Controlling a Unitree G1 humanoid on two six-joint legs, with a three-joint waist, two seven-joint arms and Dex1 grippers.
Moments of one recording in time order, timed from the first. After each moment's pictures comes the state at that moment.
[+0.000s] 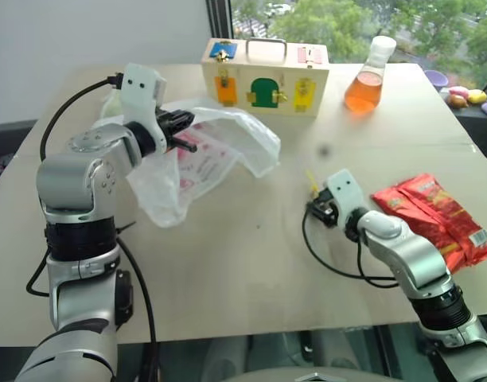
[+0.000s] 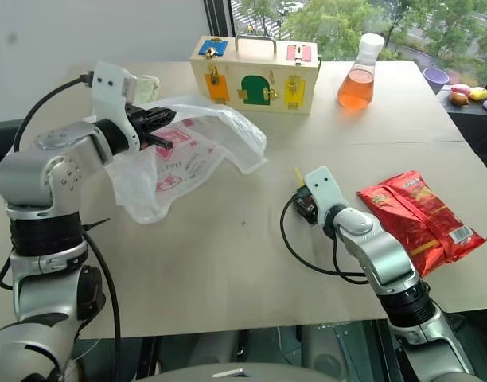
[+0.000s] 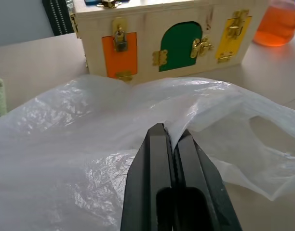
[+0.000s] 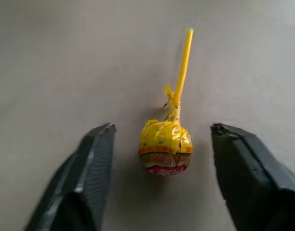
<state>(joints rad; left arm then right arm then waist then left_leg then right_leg) -0.78 0.60 0.20 -0.13 -0.38 1.05 -0.44 -0.35 -0.40 0.26 -0.31 0.24 0.84 0.20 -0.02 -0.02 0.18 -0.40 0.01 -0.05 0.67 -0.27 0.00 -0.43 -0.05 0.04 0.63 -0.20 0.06</state>
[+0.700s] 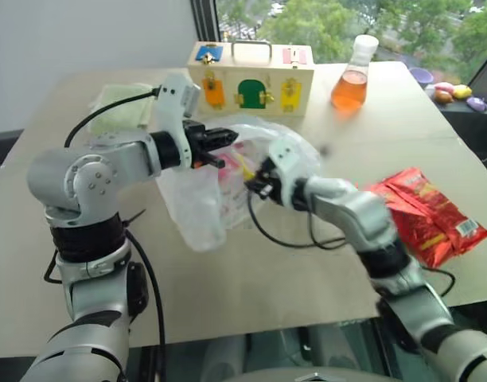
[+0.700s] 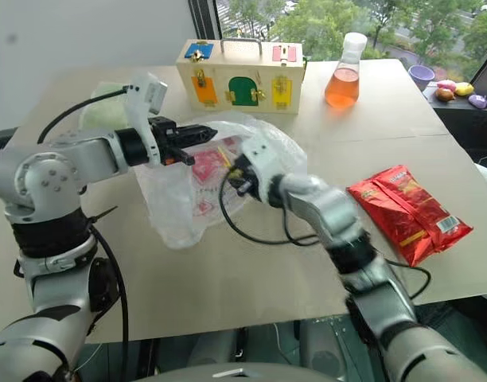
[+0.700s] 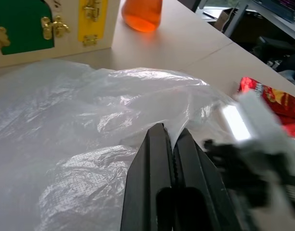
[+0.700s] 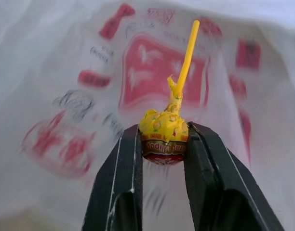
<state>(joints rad) -0.84 0.54 0.27 -0.32 -0.72 1.48 -0.48 -0.90 -0.03 0.33 0.33 0.25 0.64 0.36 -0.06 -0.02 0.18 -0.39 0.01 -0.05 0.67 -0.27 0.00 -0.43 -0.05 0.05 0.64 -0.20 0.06</state>
